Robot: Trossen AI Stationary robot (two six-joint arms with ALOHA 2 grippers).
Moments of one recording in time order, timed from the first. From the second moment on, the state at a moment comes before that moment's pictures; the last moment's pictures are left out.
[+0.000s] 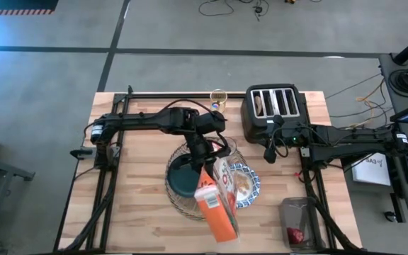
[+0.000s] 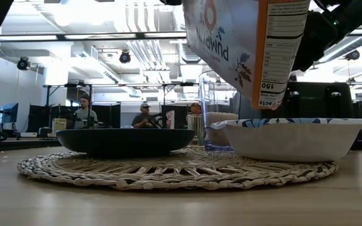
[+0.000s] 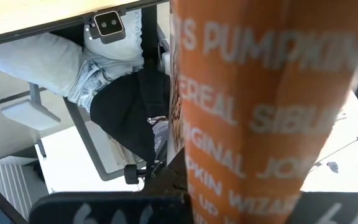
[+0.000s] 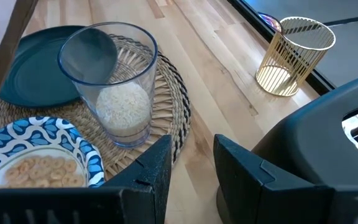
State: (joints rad) left arm 0.02 1.91 1.97 -0.95 0.97 -1.82; right arm -0.09 0.76 0.56 -0.36 0.18 0.11
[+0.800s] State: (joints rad) left arm 0.02 1.92 1.99 -0.97 0.96 -1.82; right arm -0.09 0.76 0.56 -0.36 0.19 0.11
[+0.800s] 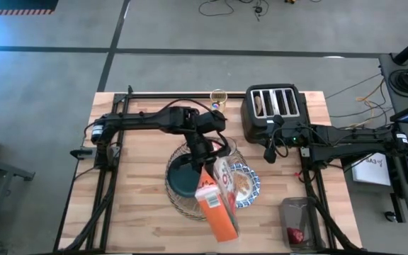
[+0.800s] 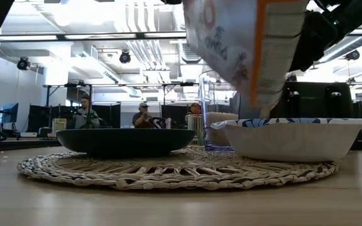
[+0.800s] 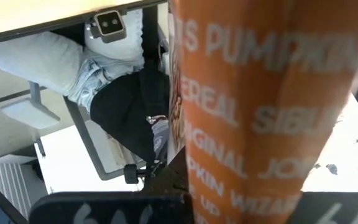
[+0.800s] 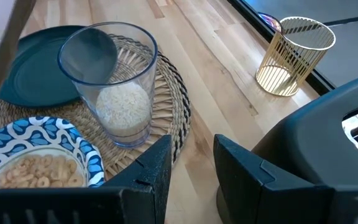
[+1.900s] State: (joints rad) left arm -0.02 1.93 2.03 -1.08 0.92 -1.67; right arm -0.09 0.76 0.56 -0.36 0.19 0.11
